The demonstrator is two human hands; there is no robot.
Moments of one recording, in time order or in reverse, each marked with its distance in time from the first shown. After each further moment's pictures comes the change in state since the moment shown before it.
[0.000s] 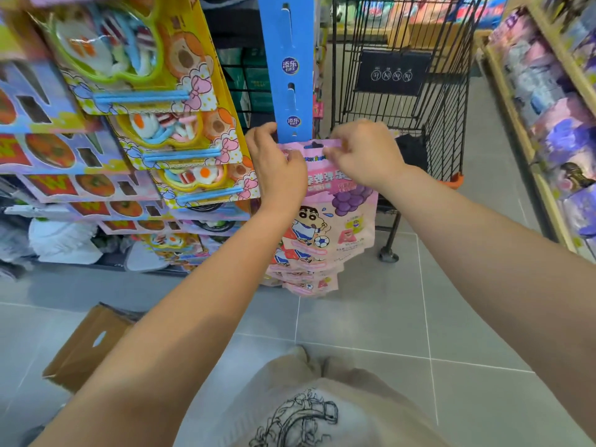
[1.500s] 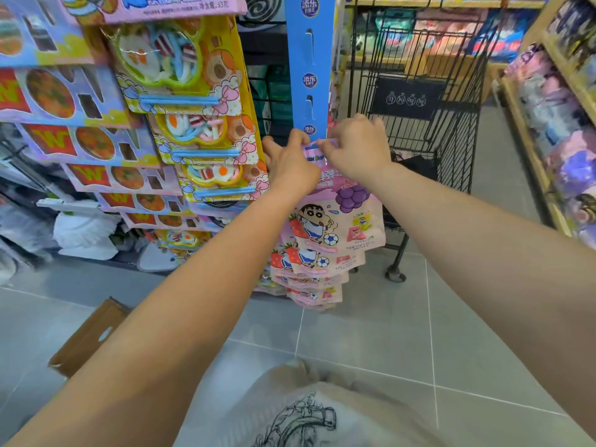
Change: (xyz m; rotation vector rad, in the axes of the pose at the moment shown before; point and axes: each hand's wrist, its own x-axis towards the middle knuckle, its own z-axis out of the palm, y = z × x) left_hand 0.010 0.019 -0.010 0.432 -0.291 -0.142; right_hand 0.021 -0.018 0.004 -0.086 0.107 -0.028
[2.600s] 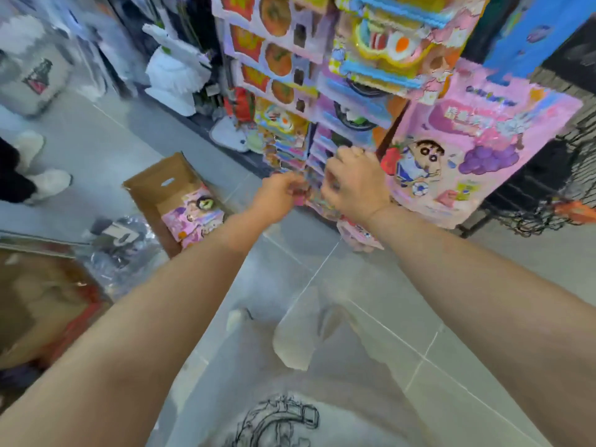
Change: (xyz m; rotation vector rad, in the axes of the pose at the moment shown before) left_hand -0.136 -0.263 -0.031 -0.317 -0.106 -0.322; right_hand -0.128 -0.162 0.139 0.129 -0.096 -0.630
